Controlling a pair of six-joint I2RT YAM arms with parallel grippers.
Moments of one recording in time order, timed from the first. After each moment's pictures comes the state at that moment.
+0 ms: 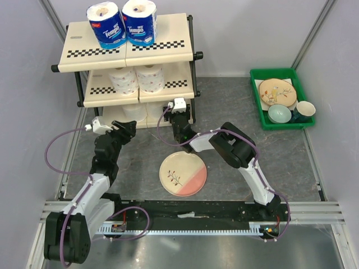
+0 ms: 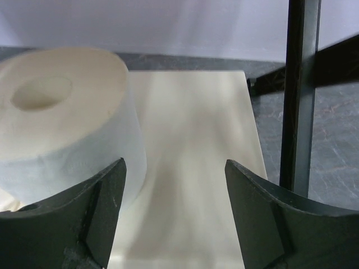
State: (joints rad) left arm -0.10 0.88 0.29 0.49 -0.02 -0.76; right arm 0.84 2.30 1.34 1.00 0.70 0.01
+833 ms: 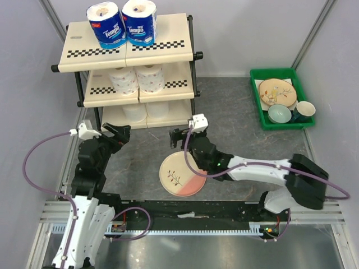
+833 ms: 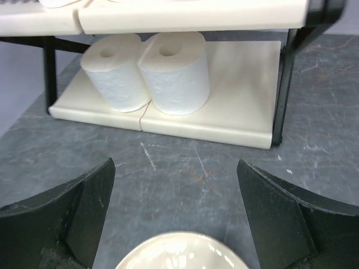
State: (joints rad) left arm -0.10 0.48 0.55 -0.28 -0.04 -0.76; right arm 1.09 1.49 0.81 0.59 0.69 0.27
